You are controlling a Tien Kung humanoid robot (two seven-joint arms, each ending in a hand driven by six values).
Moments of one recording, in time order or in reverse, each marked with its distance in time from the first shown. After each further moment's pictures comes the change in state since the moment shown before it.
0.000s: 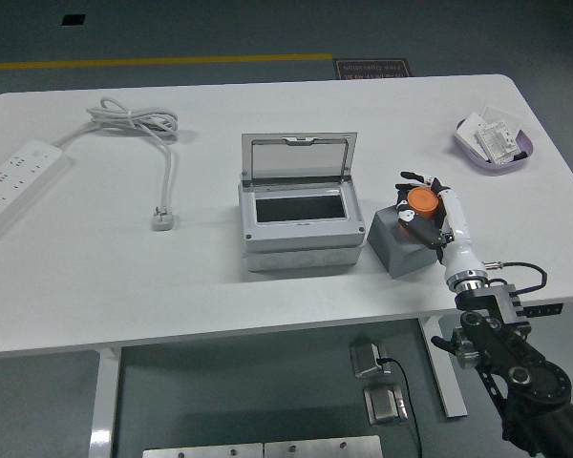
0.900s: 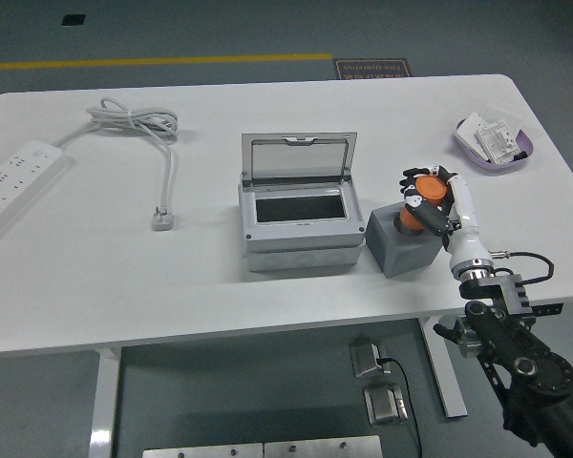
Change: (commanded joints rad) left arm 0.002 0.000 0.002 0.000 -0.005 0.004 -0.003; right arm 0.026 -0.017 0.009 0.031 0.009 -0.036 0.009
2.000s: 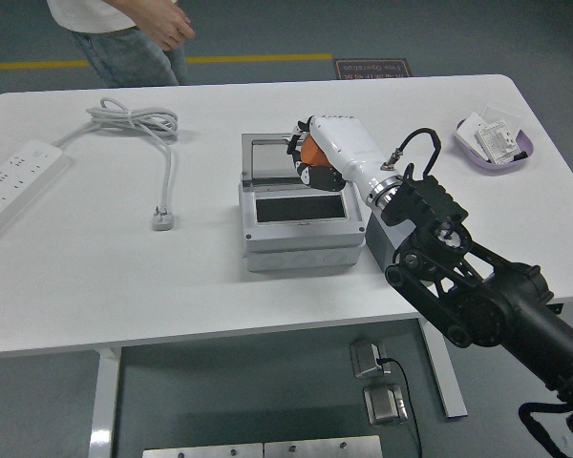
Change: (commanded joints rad) left arm -0.005 0.017 -0.005 0.000 0.010 0.010 0.011; right arm 0.402 -0.024 -0.398 0.124 -0.948 0.175 -0.529
